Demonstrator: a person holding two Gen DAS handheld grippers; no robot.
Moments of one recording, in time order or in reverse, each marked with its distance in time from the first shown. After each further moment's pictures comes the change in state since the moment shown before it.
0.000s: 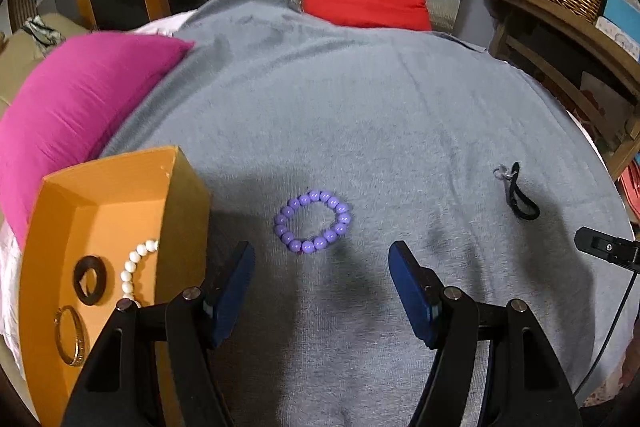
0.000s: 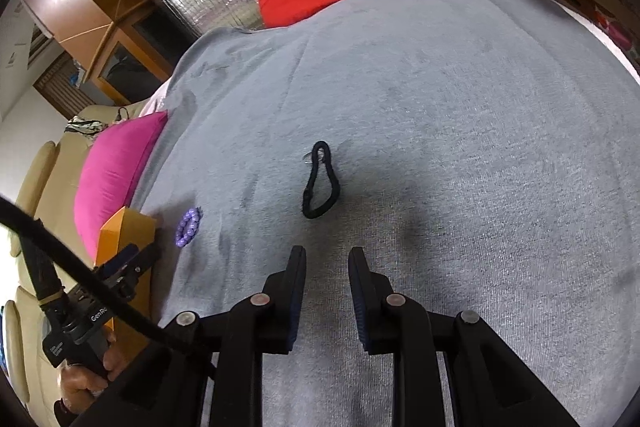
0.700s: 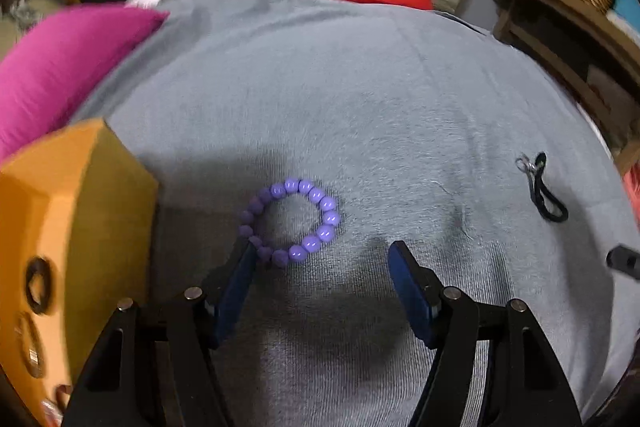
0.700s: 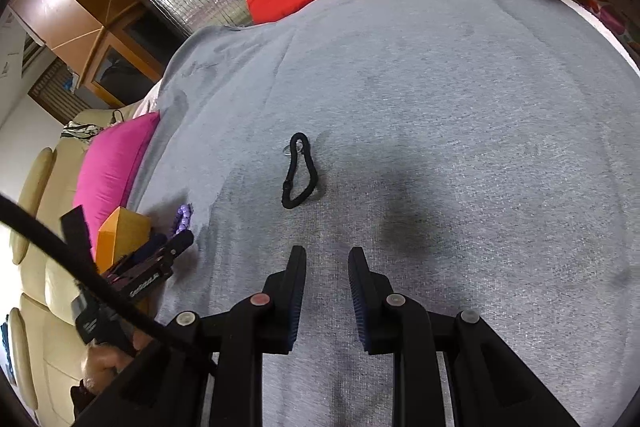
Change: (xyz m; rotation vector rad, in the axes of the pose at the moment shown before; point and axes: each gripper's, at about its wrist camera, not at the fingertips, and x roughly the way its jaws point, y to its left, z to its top) left arm 0.056 -0.008 0.004 -0.038 0.058 -0.054; right arm -0.007 -0.016 -0.004 0.030 0.021 -0.004
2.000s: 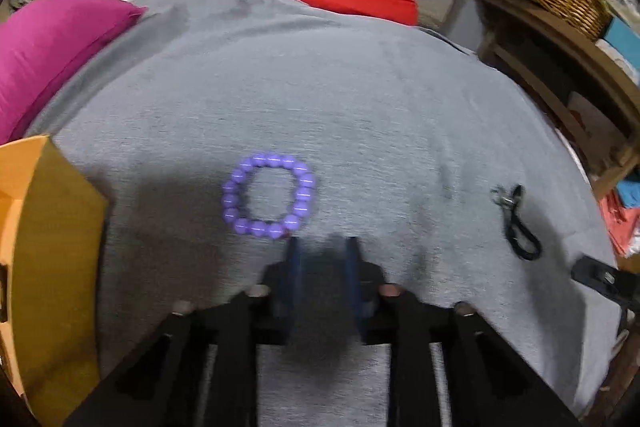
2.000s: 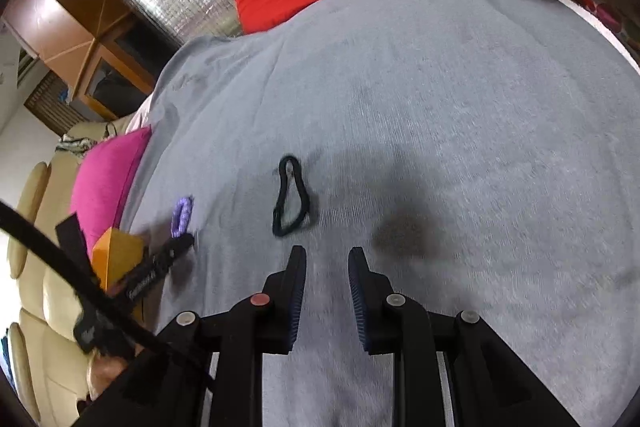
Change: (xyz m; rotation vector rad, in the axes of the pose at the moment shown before) left arm 0.005 -0.013 0.007 -0.017 -0.029 -0.129; right arm 0.016 -0.004 0.015 0.041 -0.034 -0.004
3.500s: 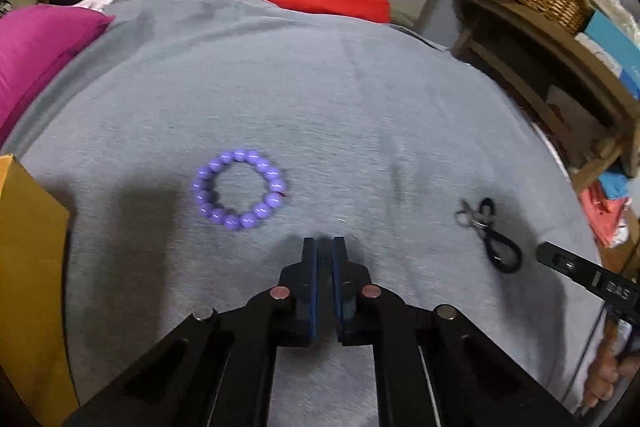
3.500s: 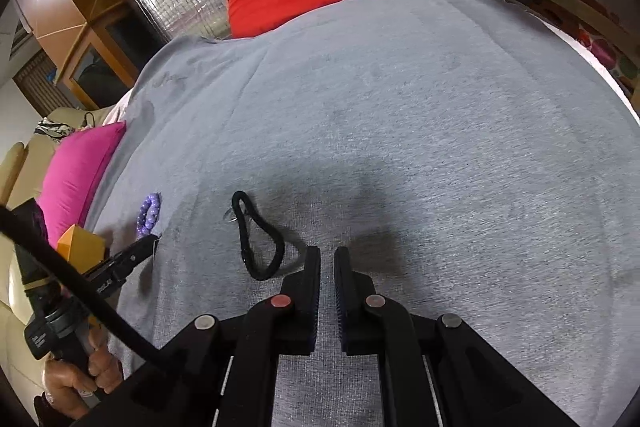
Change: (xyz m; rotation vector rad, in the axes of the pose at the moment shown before) left arm 0.002 -0.023 0.003 0.025 -0.002 -0.062; right arm 0.003 -0.012 0.008 -0.096 -0.050 -0.111
